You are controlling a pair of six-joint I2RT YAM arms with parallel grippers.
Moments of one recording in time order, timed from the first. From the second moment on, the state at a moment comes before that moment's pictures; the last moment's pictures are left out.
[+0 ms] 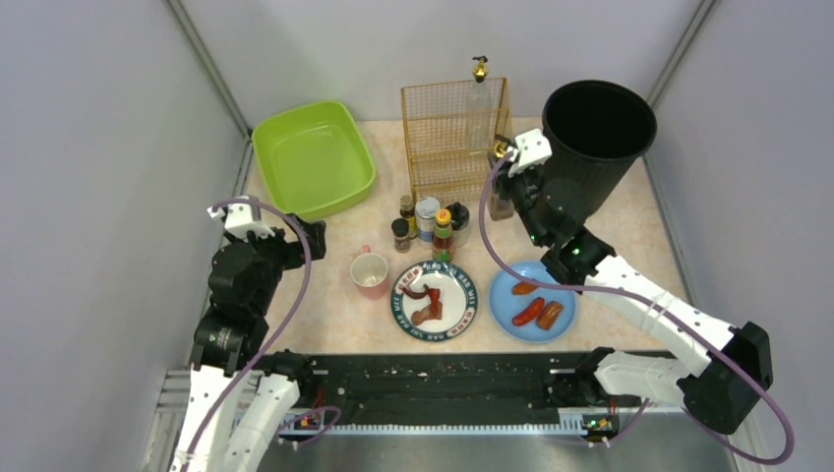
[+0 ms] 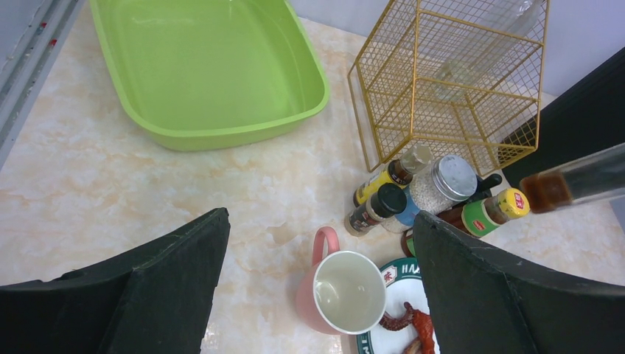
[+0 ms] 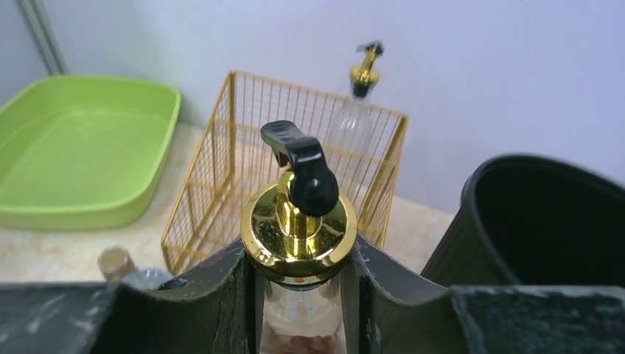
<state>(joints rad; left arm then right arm) -0.18 0.50 0.81 -0.48 -0.09 -0.39 0.70 1.12 0.89 0.33 0.35 -0.20</state>
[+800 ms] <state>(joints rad) -0.18 0.53 0.81 -0.48 -0.07 -0.39 0.60 1.72 1.66 0.48 0.26 -0.23</state>
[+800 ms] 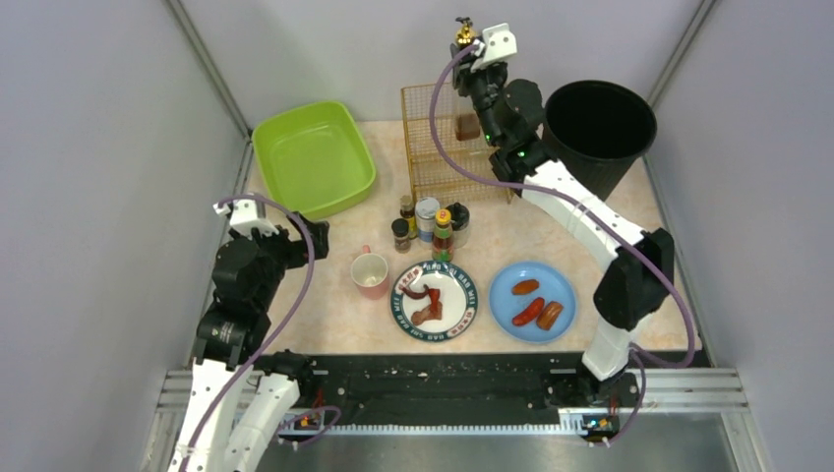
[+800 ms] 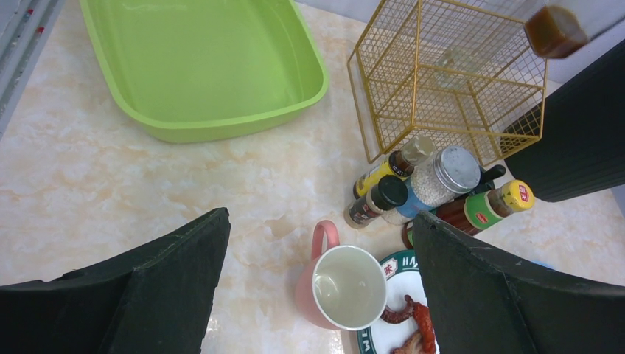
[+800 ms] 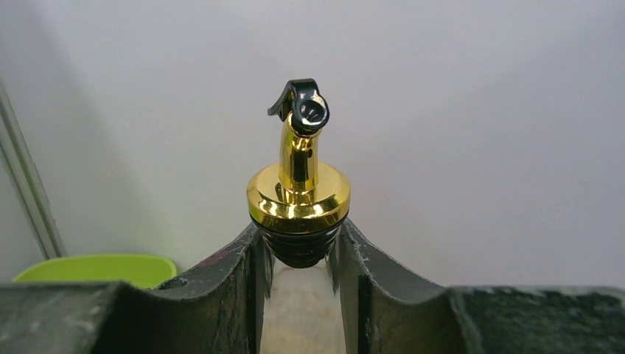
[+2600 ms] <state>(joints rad) -0.14 0.58 0.81 -0.48 -0.02 -0.39 0.47 2.44 2.49 0.53 0.08 0.03</state>
